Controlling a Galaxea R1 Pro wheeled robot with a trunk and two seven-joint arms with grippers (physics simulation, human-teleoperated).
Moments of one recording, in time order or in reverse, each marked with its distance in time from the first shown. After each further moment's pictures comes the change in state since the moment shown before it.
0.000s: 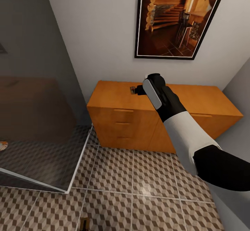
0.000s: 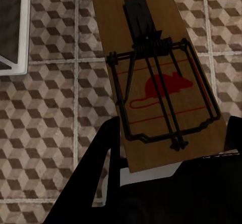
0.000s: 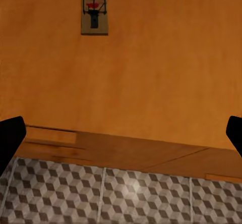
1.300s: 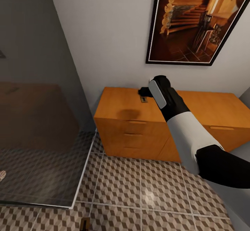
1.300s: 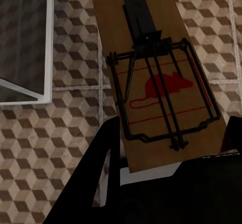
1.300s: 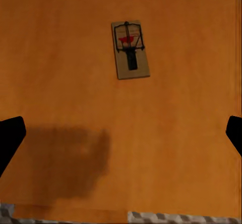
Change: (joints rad) left arm 0.000 0.000 0.000 0.000 0.000 0.000 0.000; right arm 0.004 -0.023 -0.083 0.049 0.000 -0.022 0.047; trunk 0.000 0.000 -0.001
